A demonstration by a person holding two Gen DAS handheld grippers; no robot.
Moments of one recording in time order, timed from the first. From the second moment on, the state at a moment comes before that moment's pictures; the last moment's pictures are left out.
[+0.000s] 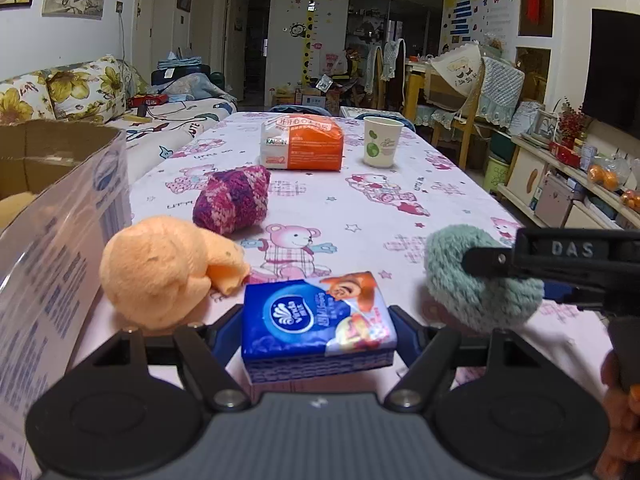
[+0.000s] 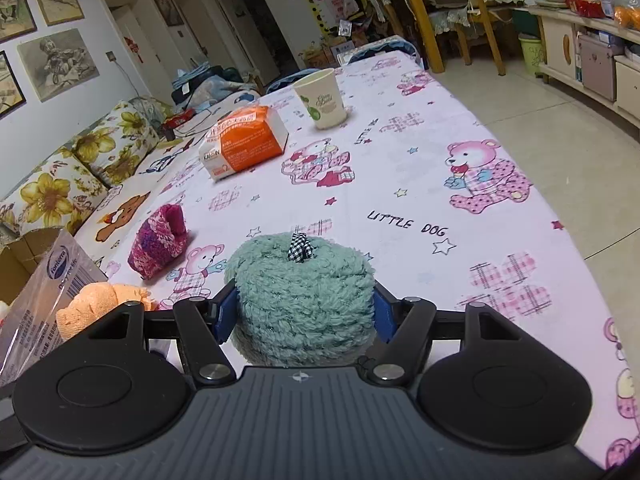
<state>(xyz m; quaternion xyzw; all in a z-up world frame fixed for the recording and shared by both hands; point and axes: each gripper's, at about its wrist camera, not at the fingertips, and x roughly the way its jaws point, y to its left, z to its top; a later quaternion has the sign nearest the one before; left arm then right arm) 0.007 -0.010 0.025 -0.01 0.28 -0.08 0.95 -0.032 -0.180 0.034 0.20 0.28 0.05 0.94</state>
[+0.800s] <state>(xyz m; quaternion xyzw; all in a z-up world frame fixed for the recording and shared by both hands) -0.051 0.004 0.052 0.02 0.24 -0.17 0.95 -0.088 -0.171 0.056 0.18 0.22 0.03 0.96</state>
